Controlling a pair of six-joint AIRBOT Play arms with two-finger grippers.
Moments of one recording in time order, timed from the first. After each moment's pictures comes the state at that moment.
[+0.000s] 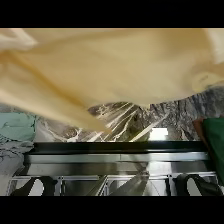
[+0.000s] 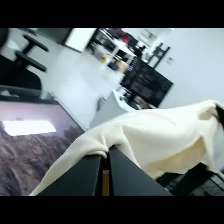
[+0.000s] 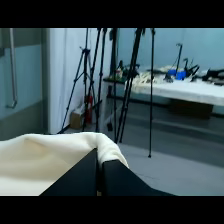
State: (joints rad) left arm 0.52 -0.75 1.31 0.03 -1.33 -1.15; right arm -0.33 -0.62 1.39 -0.54 0.83 0.81
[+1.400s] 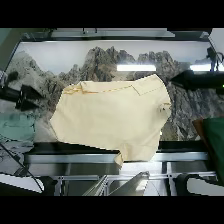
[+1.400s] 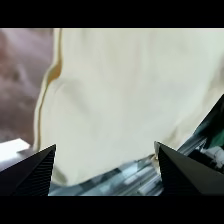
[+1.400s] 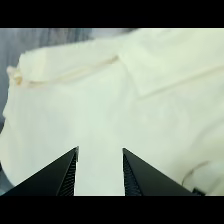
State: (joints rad) left arm 0.50 -1.76 1.47 0.89 -1.69 -1.23; right arm -0.35 -1.42 1.16 -0.54 1.24 0.99
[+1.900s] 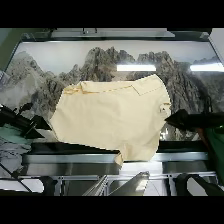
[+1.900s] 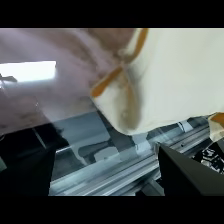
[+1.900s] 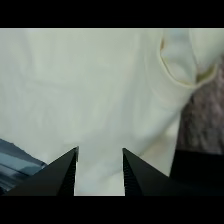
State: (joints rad) left arm 0.52 -1.63 1.03 1.13 -1.56 -1.17; right arm -0.37 -0.97 0.58 -0.78 1.25 1.24
